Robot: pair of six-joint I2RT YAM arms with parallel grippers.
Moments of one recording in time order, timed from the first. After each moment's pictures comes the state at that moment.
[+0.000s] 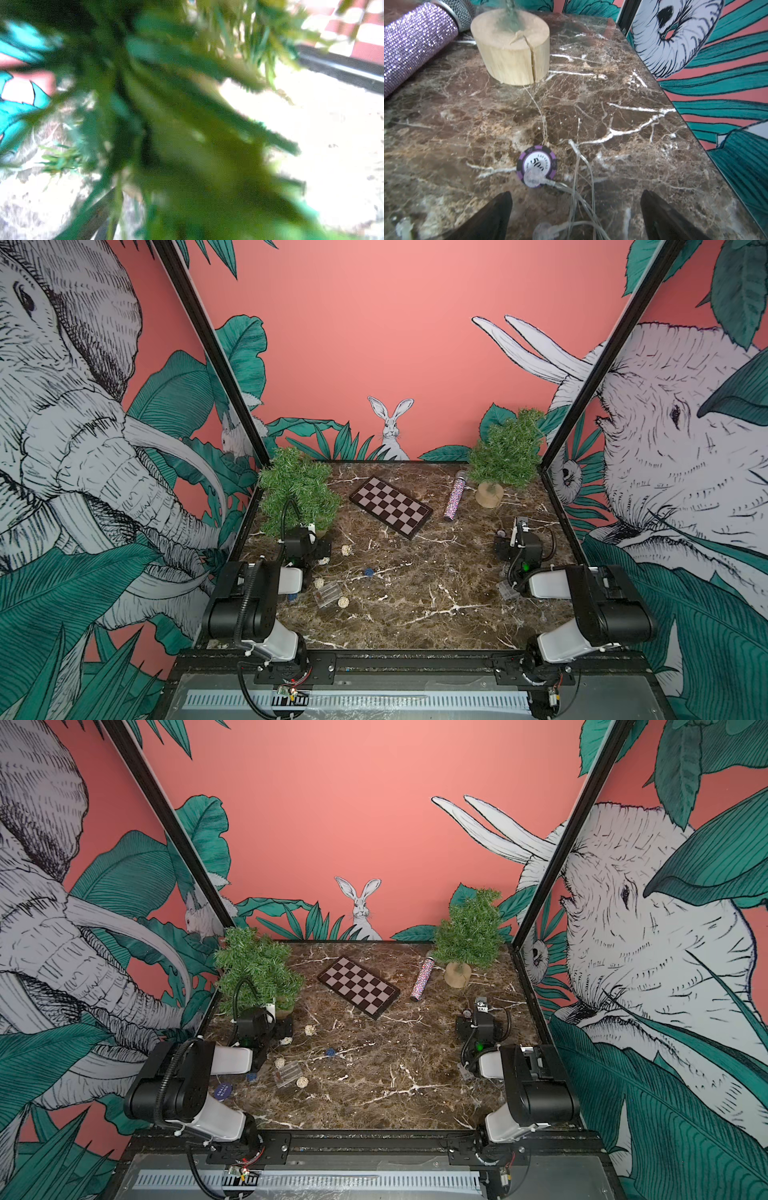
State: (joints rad) left arm -0.05 1.55 0.38 0.66 -0.07 0.11; right arm 0.05 1.54 0.35 0.70 0.30 -0.03
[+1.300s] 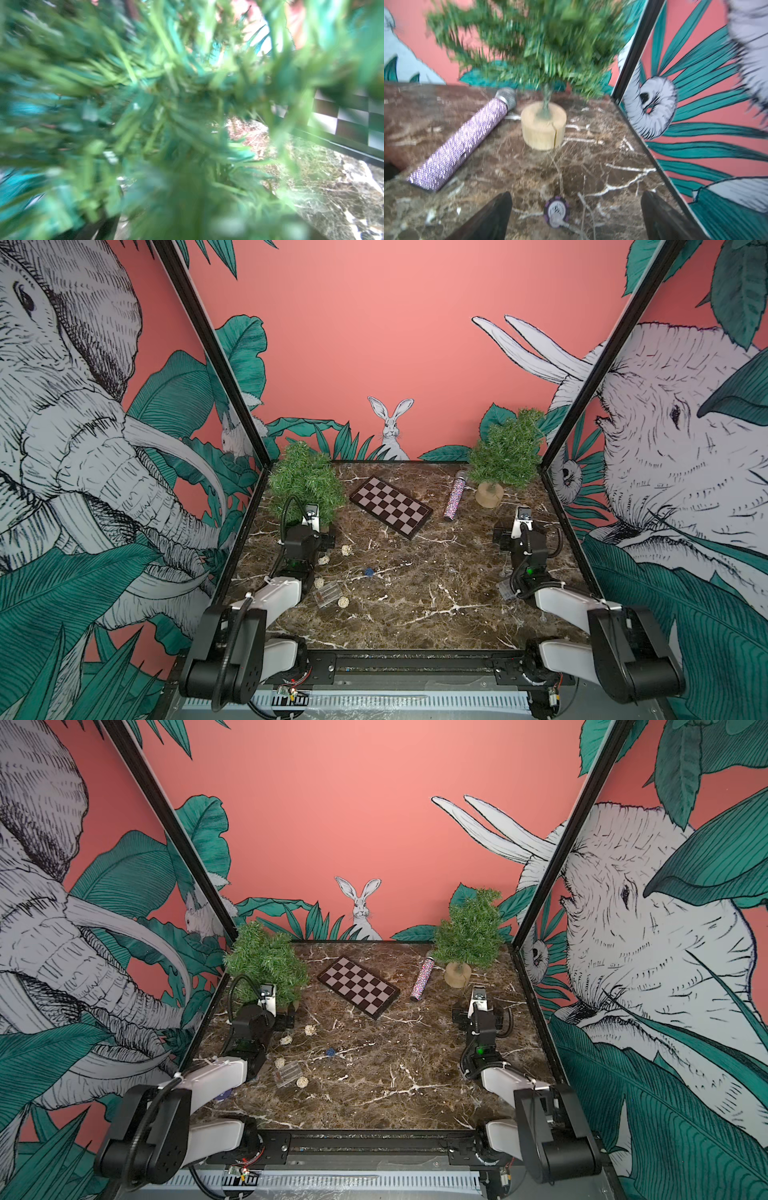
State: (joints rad) left arm -0.15 1.19 0.38 0.48 -0.19 0.12; right arm 0.14 1.20 0.33 0.65 0.36 -0.07
